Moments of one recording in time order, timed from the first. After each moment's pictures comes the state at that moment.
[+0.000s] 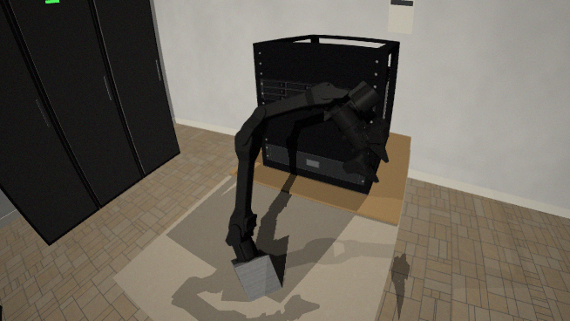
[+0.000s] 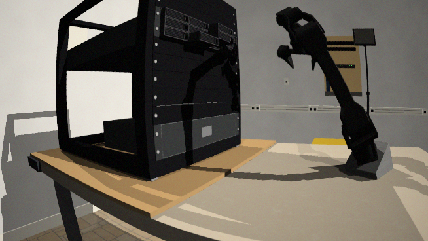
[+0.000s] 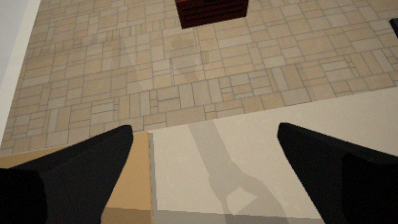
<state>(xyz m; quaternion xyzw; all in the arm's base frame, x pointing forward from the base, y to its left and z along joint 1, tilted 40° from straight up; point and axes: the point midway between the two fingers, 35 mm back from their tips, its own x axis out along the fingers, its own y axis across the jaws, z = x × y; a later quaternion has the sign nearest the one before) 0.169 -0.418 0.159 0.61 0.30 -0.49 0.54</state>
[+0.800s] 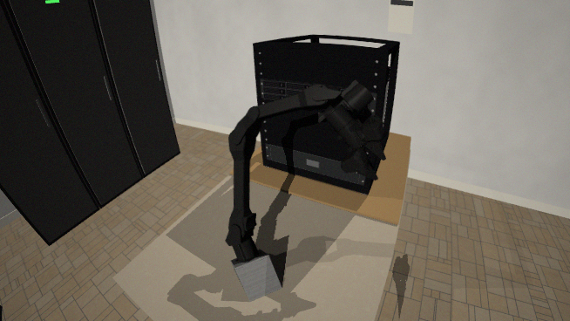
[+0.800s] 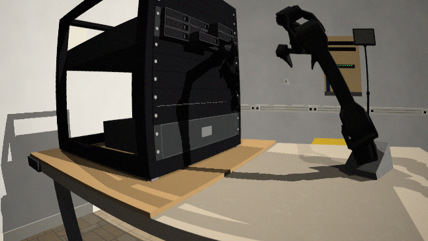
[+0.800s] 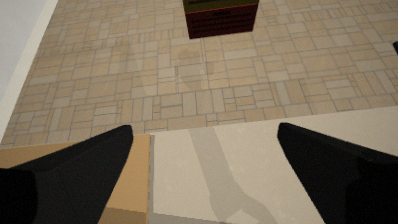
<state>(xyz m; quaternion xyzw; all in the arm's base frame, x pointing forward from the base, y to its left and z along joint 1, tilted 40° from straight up) 0.169 -0.413 0.167 0.59 0.29 -0.49 0.58</state>
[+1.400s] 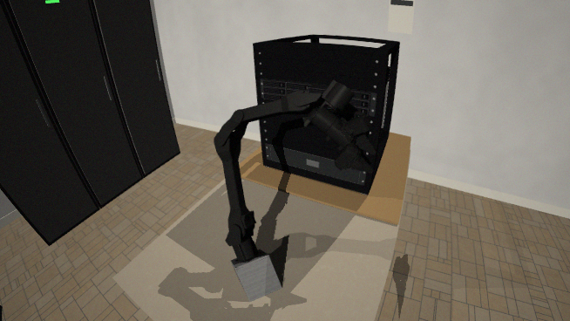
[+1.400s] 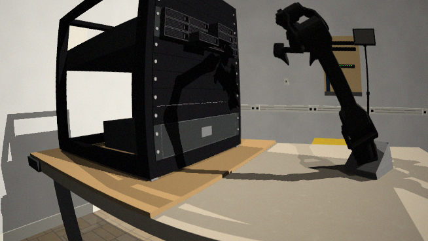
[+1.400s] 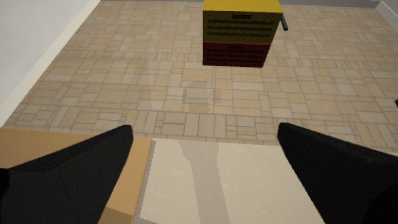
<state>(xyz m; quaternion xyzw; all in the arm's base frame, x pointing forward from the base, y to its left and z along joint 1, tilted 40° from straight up) 0.168 -0.394 0.188 0.51 0.26 -0.49 0.66</state>
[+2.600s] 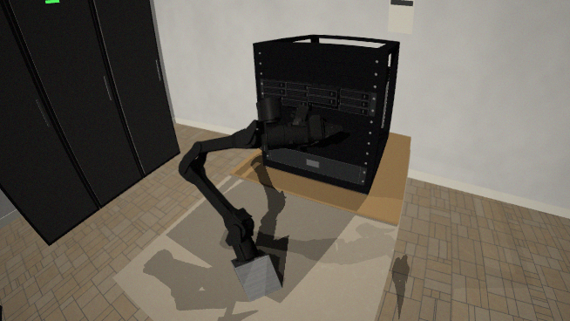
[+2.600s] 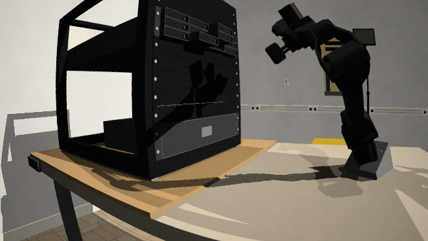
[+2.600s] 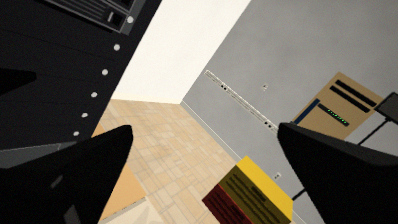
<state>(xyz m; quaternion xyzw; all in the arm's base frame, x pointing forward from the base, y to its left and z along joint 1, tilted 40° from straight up) 0.167 -0.307 0.286 0.07 0.10 -0.38 0.92</state>
